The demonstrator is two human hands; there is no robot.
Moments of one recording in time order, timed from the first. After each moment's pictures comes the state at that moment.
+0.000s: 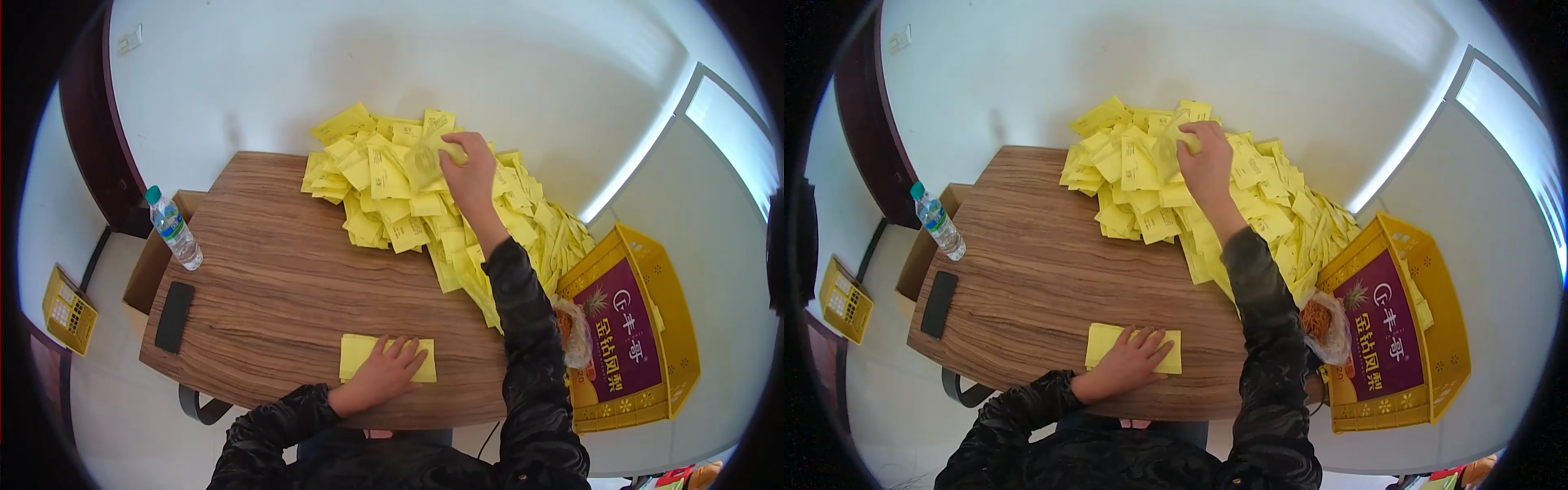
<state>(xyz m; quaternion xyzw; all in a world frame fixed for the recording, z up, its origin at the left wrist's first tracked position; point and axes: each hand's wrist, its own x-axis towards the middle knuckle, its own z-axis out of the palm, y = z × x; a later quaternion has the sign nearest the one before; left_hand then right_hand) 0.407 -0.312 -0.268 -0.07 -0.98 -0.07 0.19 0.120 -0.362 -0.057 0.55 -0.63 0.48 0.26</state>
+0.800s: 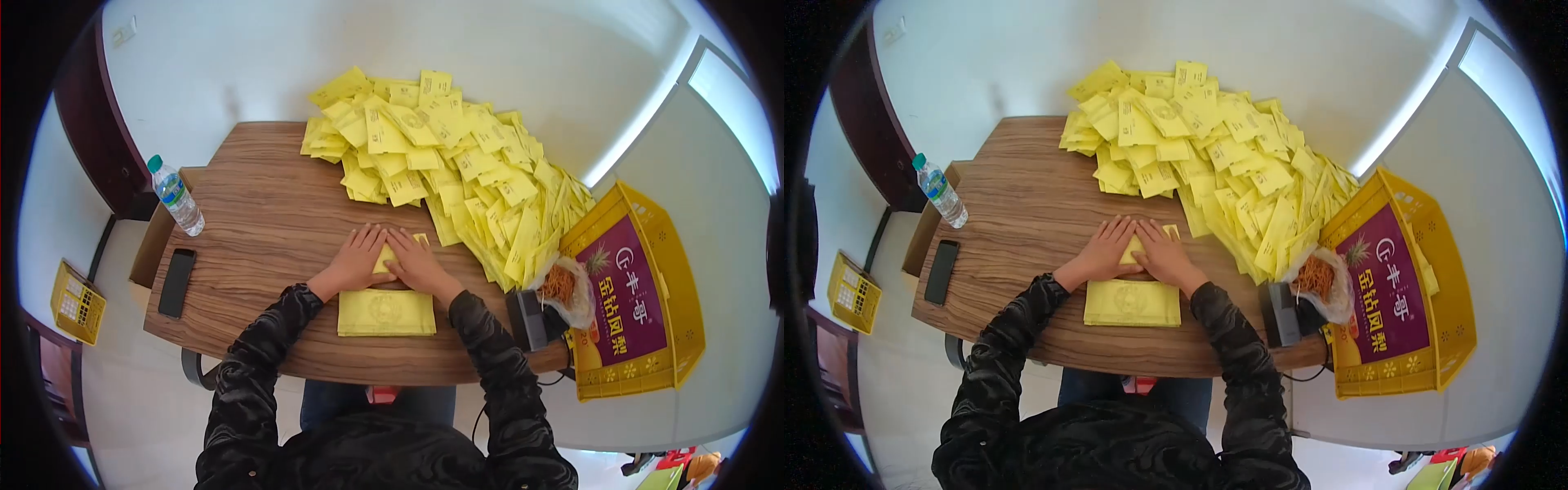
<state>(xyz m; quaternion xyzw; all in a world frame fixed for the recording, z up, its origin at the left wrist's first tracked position) 0.346 -0.432 -0.301 0.05 -0.99 -0.12 0.10 0.208 -0.276 -0.271 0.62 -0.77 0.10 -0.05</state>
